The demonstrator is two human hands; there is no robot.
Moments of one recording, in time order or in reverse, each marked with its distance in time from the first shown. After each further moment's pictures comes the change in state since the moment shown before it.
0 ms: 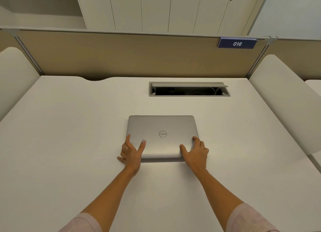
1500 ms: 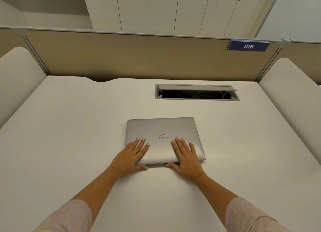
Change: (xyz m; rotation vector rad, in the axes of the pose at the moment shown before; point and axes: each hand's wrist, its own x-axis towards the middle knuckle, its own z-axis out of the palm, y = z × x) left_hand 0.063 -0.032 -0.057 1.166 -0.520 0.863; right_hand 0.006 -0.010 0.034 -0.510 -0.302 -0.774
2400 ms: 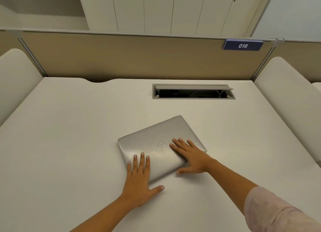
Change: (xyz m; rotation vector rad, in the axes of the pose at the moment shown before) left_hand -0.040 0.102 0.022 -0.154 0.108 -0.280; right_hand -0.002 0.044 -0.037 0.083 -0.260 -0.279
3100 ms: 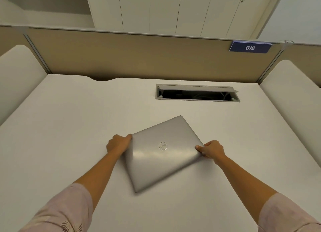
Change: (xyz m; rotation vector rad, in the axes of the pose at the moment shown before) left_hand 0.102 -0.080 -0.087 -0.682 -0.034 -0.924; right_hand 0.003 0.031 -0.034 0.745 0.317 1.126
